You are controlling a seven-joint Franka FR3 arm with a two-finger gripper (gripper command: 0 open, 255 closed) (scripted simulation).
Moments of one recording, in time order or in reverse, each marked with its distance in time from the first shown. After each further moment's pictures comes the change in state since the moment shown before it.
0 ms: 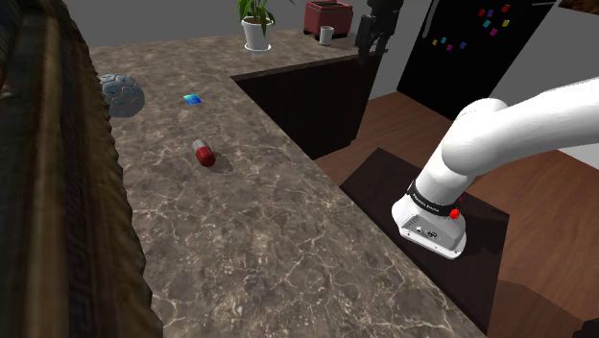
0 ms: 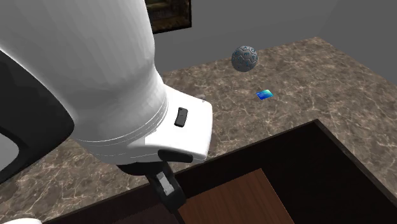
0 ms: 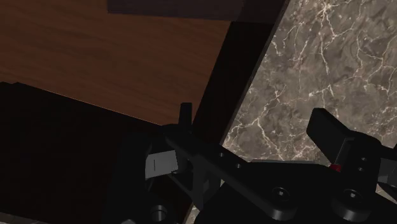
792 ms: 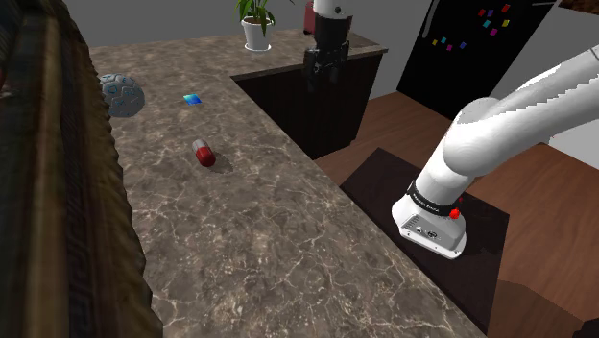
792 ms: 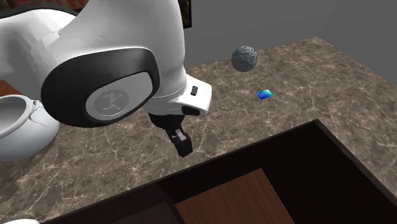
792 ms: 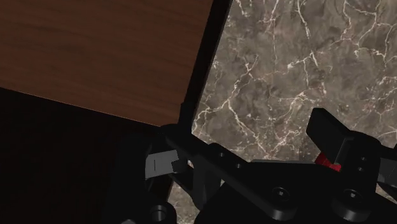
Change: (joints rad) arm 0.039 0.262 0.142 -0.007 0.103 0.274 0.181
